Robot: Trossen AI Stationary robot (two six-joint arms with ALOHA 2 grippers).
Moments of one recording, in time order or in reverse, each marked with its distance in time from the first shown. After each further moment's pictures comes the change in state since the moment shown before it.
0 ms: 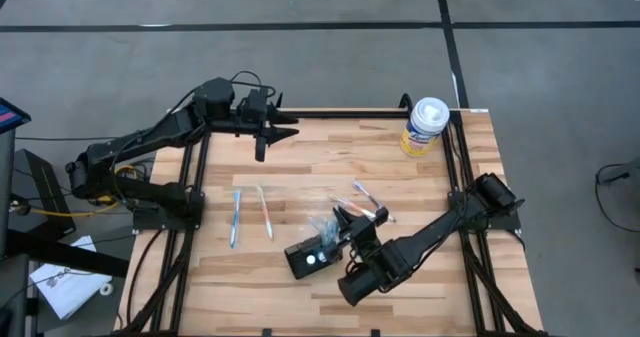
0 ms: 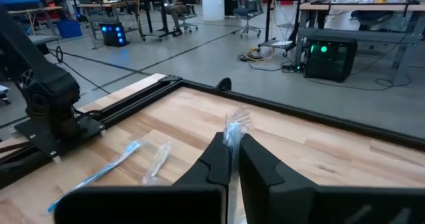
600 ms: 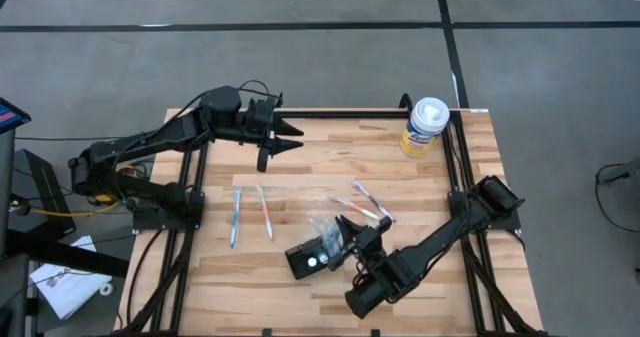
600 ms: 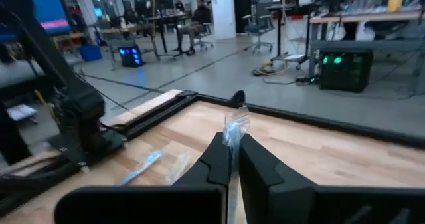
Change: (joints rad) left arm -0.083 0.019 0.000 0.001 0.000 0.000; right arm 0.056 0.000 -0.037 0.079 0.082 0.016
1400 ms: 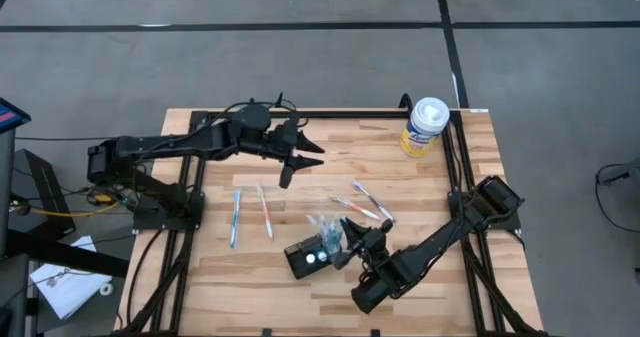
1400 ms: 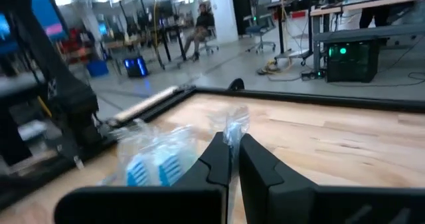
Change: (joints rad) left arm -0.120 0.169 -0.004 0.115 -0.088 0.078; right arm 0.008 -0.005 -0.278 0.292 -0.002 0.059
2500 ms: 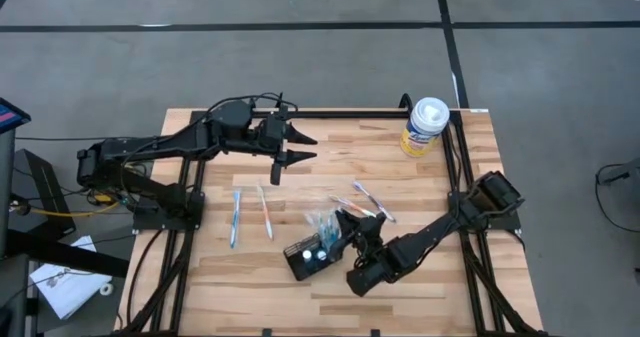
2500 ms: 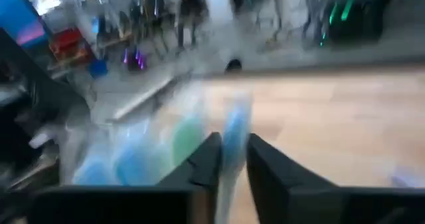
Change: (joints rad) left arm -0.018 -0.099 0.000 0.035 -0.044 0.023; right arm -0.050 -0.002 -0.137 0.290 -0.114 -0.056
